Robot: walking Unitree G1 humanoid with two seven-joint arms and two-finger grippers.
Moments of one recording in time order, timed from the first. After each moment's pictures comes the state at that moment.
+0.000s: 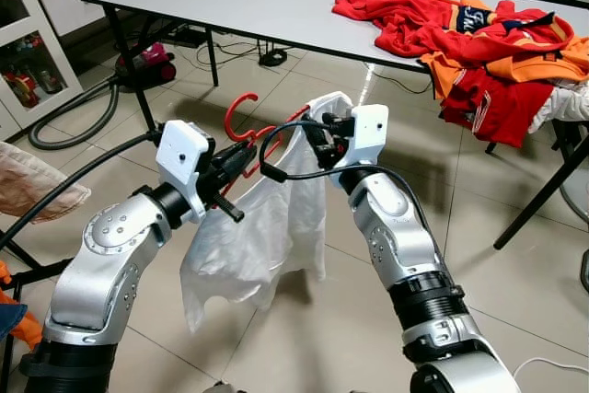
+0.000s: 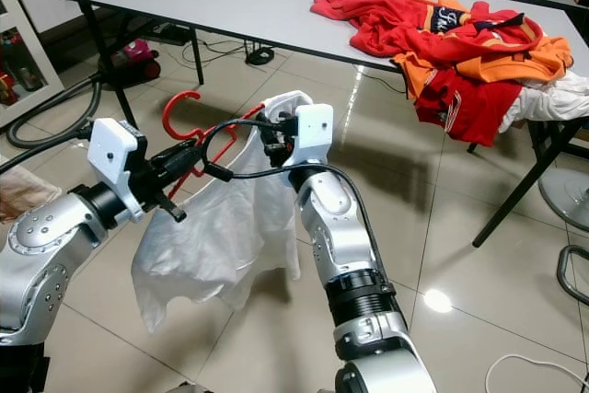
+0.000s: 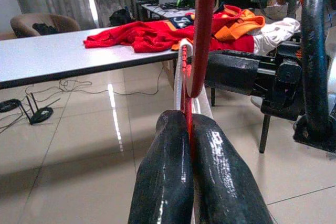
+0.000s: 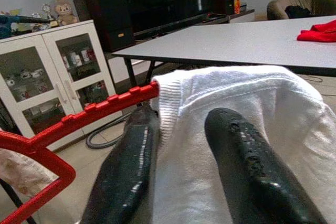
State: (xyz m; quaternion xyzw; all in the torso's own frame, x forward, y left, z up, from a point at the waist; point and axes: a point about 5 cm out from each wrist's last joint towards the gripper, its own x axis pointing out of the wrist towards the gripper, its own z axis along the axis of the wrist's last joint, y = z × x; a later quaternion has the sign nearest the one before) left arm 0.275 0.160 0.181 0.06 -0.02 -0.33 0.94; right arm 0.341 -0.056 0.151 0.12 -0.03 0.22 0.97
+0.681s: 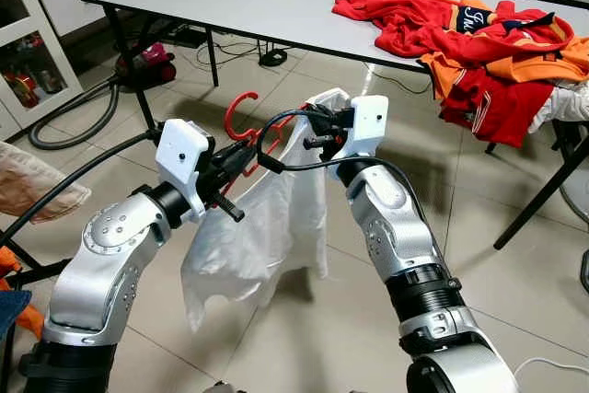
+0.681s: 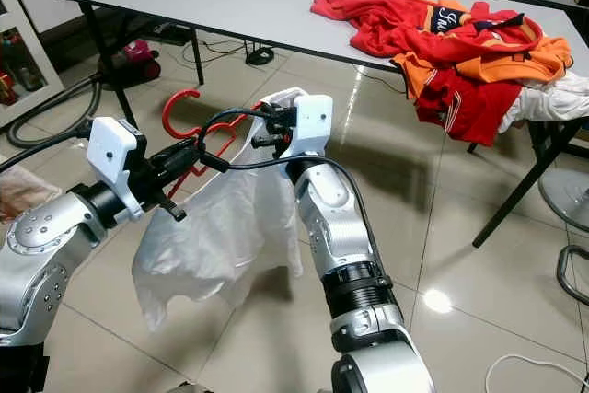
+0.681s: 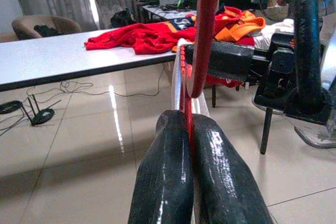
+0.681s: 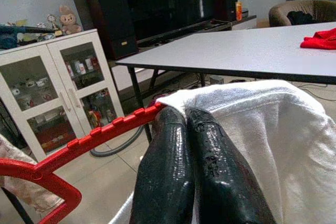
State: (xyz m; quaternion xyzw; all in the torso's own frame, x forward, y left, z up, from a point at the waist) left arm 0.274 0.160 0.183 0.07 -0.02 -0.32 0.94; right arm 0.345 -0.053 0.160 0.13 -0.04 0.22 0.97
